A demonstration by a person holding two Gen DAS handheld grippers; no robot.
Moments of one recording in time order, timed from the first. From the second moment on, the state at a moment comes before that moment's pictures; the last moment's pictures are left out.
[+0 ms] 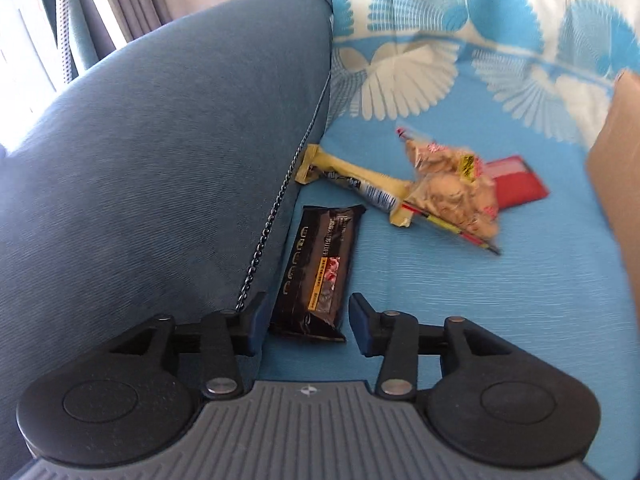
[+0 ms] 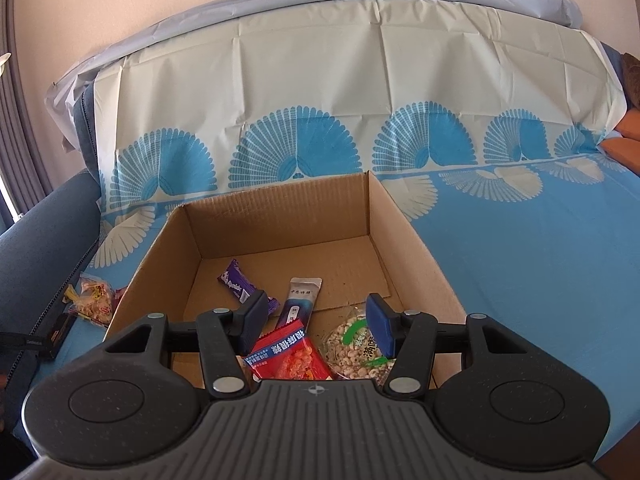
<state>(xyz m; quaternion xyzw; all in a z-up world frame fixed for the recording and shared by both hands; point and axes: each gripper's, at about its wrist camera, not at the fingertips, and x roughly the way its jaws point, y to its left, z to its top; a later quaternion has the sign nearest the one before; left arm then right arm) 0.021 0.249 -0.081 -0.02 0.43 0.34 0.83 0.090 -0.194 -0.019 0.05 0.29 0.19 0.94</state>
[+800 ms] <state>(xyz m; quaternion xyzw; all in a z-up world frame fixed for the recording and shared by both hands) -0.024 0.278 -0.059 -0.18 0.41 0.27 0.86 0.094 -0.183 -0.022 0.03 0.30 0.18 0.94</state>
